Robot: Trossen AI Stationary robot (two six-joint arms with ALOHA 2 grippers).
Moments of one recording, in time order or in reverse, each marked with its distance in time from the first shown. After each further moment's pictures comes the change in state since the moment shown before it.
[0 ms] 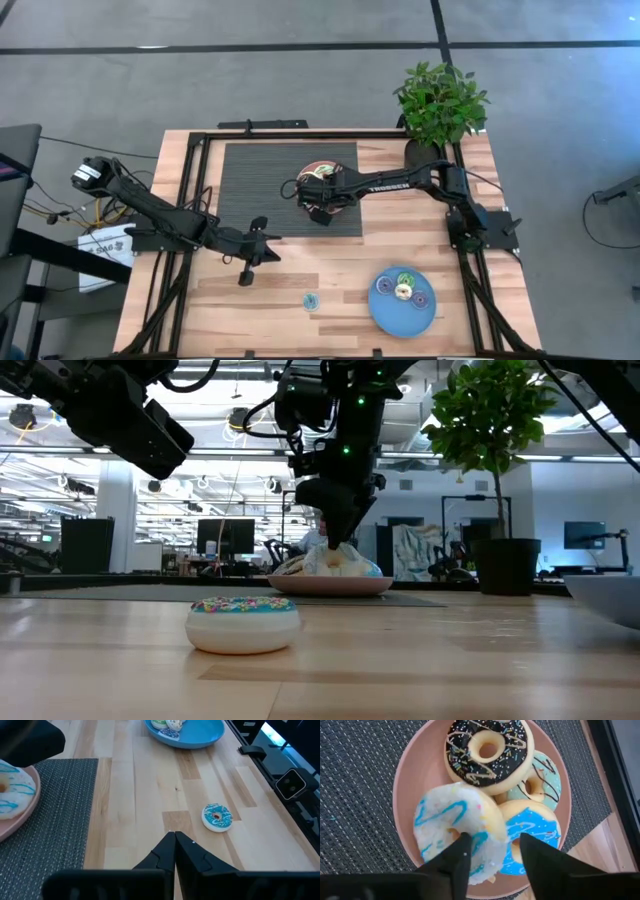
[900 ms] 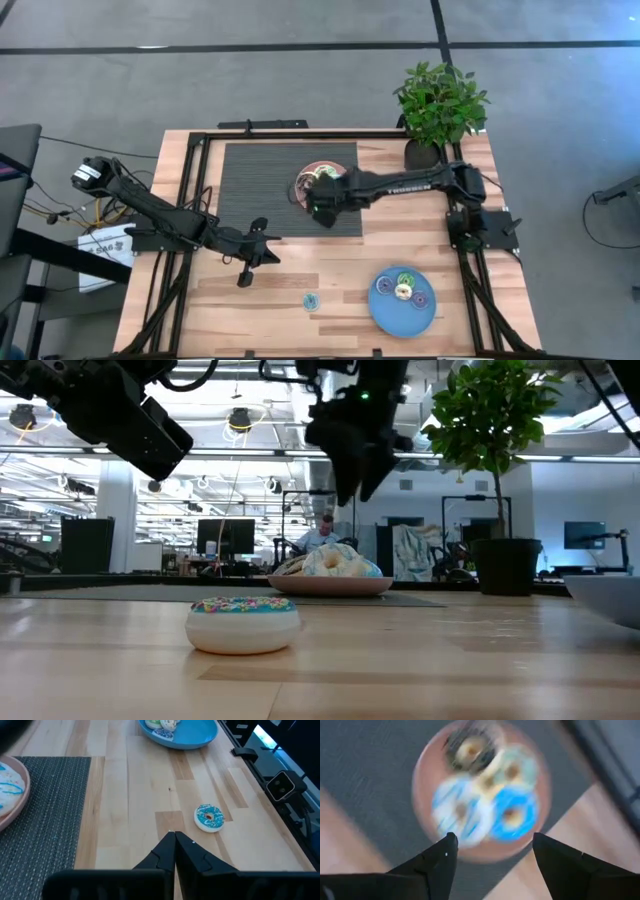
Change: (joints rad) left arm -0.001 -0.001 0.000 0.004 0.030 -0.023; right arm 0.070 -0.134 0.015 -0.132 0.022 0.247
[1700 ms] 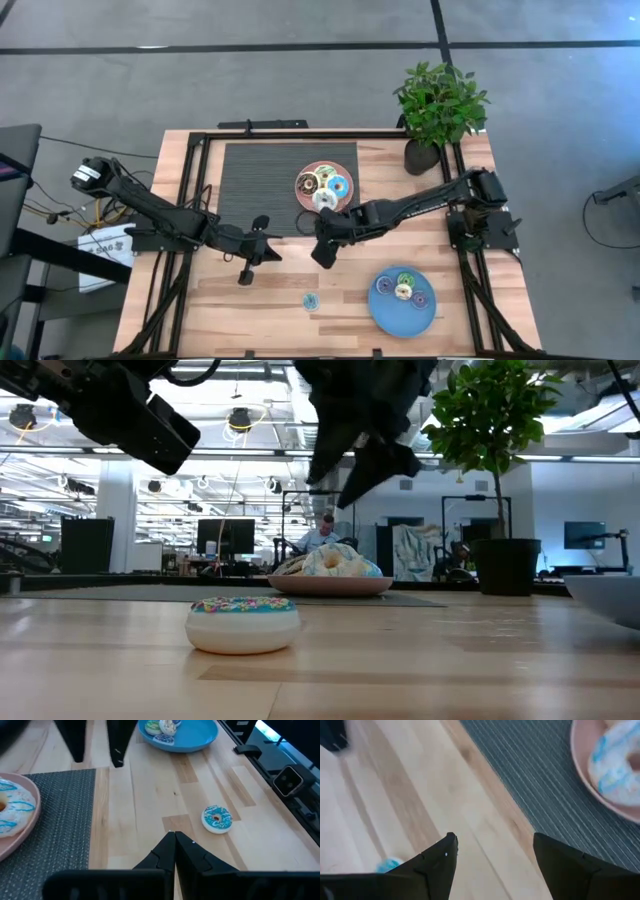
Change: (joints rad) left arm 0.023 0.000 0.000 0.019 0.001 0.104; right arm 0.164 -0.127 -0.310 0.484 -0.317 0.157
